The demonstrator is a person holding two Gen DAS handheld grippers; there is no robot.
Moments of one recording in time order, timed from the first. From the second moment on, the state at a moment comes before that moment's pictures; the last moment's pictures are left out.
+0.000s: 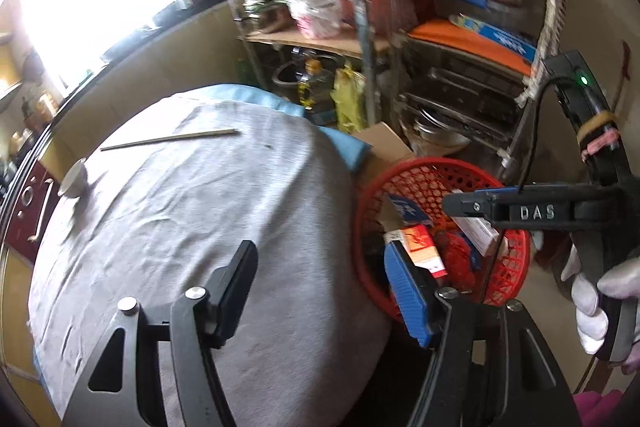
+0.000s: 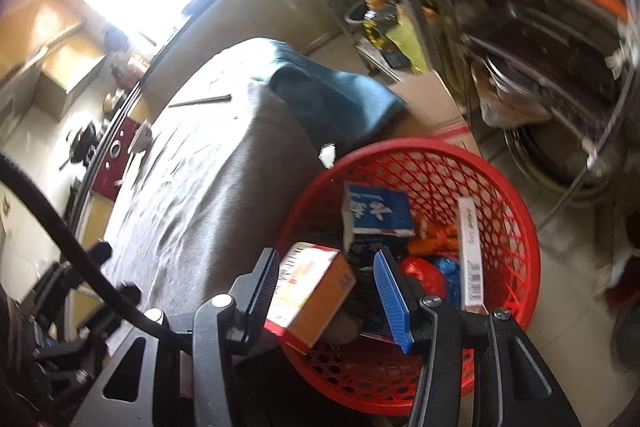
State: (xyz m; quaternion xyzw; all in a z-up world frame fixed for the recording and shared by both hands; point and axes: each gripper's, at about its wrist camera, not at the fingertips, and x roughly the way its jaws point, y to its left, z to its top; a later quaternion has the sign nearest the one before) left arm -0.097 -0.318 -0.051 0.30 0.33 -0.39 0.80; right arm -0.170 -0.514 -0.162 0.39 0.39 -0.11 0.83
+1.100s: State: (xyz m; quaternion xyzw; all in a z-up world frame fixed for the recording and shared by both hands) left arm 0.013 -0.057 0.020 0.11 0.32 -0.07 0.94; right arm -0.031 -0.259 0.003 0.15 0.31 0.10 0.93
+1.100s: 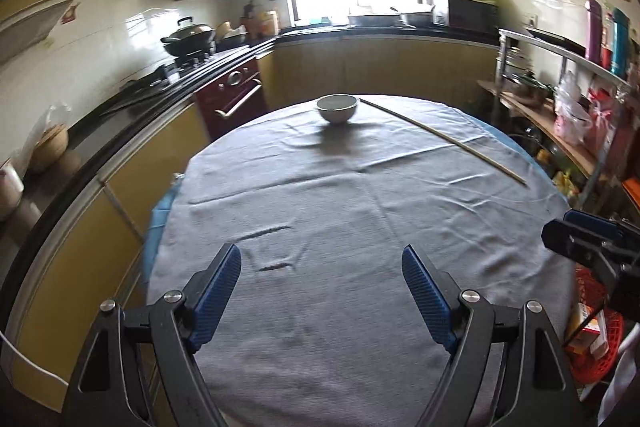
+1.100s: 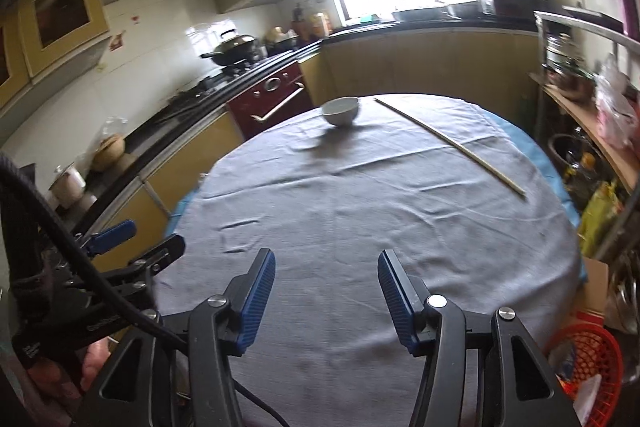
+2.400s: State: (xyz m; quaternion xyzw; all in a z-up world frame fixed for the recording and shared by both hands) left arm -0.001 0.008 0.038 0.12 0.31 -0.03 0.94; right arm -0.018 -0.184 -0.002 0.13 0.32 0.11 0.93
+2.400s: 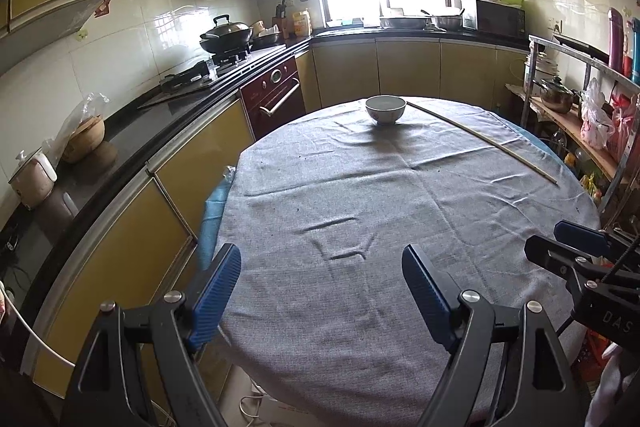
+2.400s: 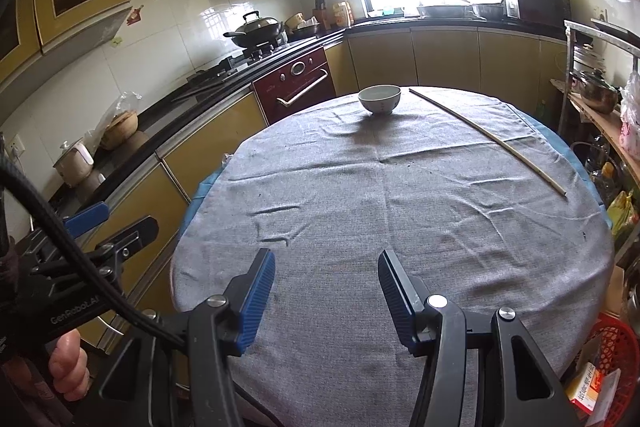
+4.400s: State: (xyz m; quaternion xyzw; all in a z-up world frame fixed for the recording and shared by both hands) left arm 0.005 -0.032 0.044 0.14 0.32 -0.06 0.94; right arm -0.017 -0.221 -0.014 0.15 0.31 0.08 0.93
